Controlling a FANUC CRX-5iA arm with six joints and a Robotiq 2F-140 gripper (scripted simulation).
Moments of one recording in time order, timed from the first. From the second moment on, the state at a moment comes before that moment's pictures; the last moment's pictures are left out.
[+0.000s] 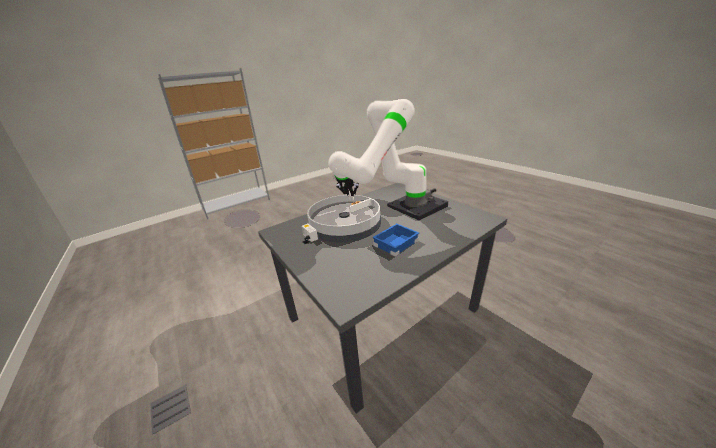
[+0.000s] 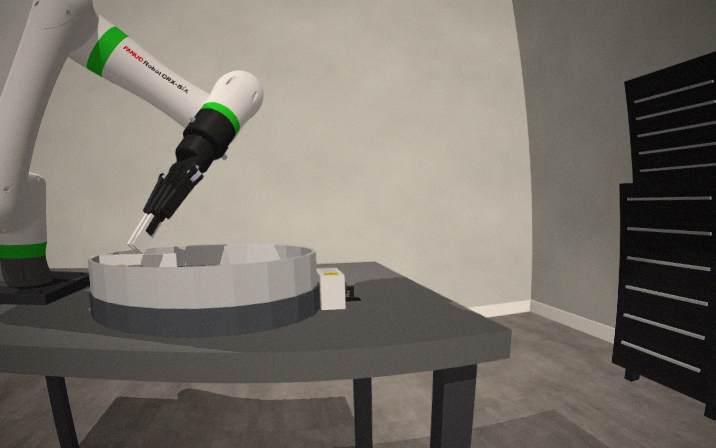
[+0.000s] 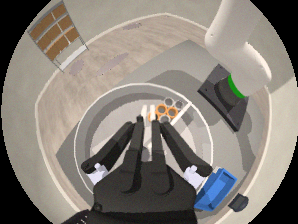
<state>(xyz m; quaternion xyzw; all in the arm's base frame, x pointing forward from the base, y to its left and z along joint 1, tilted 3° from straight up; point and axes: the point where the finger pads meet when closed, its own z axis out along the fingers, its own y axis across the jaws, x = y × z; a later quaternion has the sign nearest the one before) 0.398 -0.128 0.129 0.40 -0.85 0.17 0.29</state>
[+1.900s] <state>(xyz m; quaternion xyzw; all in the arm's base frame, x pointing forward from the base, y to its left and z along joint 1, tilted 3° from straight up) 0.398 -0.128 0.108 0.40 -0.85 0.17 0.29</state>
